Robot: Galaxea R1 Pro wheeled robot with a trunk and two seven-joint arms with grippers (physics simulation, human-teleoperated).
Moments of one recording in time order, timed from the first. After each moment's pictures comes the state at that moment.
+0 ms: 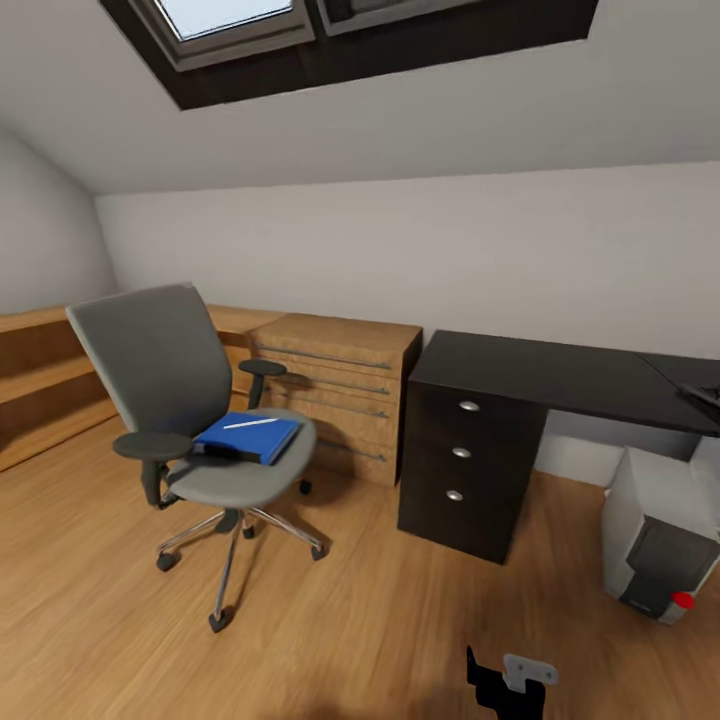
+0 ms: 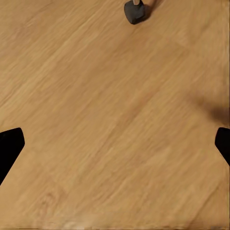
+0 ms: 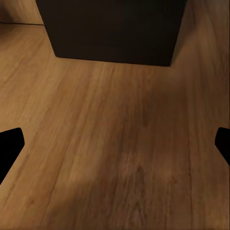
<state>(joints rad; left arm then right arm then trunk) -0.05 -0.02 -0.24 -0.54 0.27 -0.25 0.52 -0.47 0.02 -0.05 0.02 -0.11 -0.66 -0.08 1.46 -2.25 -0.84</state>
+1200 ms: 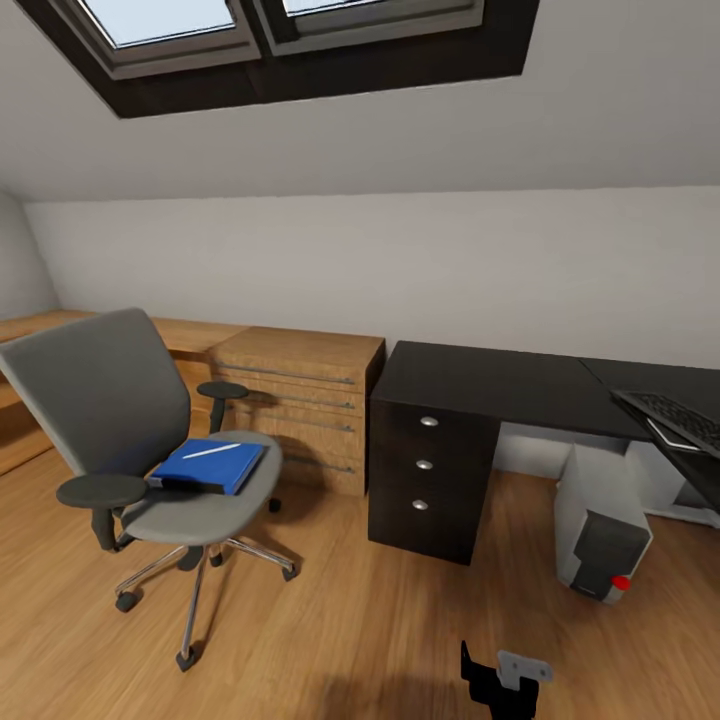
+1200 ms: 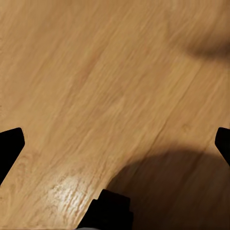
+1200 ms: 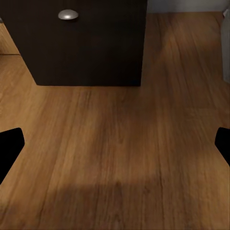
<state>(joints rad) -0.12 -0.01 -0.24 -0.35 0.40 -0.12 0.32 -0.47 0.03 -0.05 0.02 -0.11 -0.70 -0.08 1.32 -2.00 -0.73</state>
